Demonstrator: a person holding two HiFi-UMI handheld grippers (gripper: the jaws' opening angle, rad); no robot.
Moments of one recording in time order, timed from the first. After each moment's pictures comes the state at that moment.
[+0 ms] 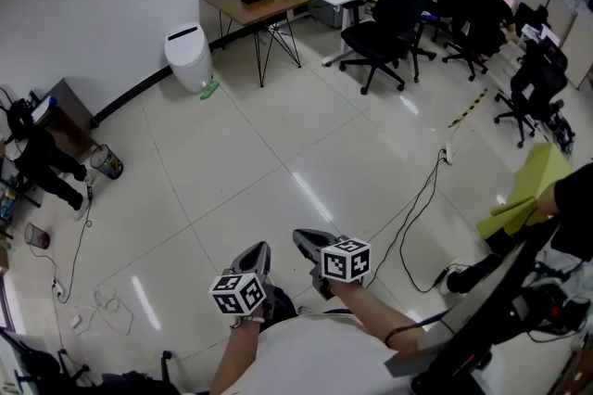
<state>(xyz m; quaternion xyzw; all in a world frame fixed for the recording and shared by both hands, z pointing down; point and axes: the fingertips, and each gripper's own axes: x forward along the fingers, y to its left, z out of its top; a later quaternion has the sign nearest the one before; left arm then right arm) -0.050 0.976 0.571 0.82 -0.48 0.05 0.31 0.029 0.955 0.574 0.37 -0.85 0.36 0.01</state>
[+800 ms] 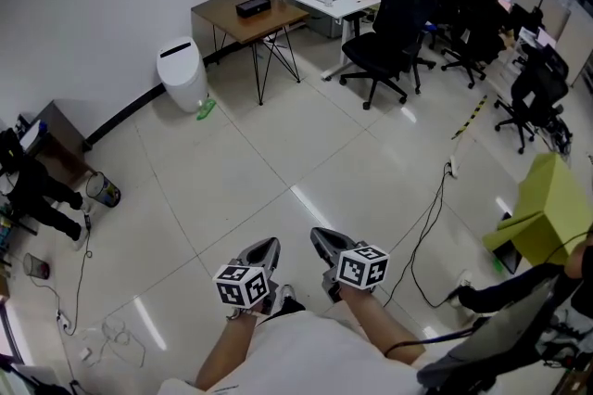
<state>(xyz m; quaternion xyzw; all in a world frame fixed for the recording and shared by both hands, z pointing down) -0.082 0.810 0.553 0.87 -0.38 0.09 0.29 0.014 0.805 0.544 0.46 -0.82 0.34 -0.05</state>
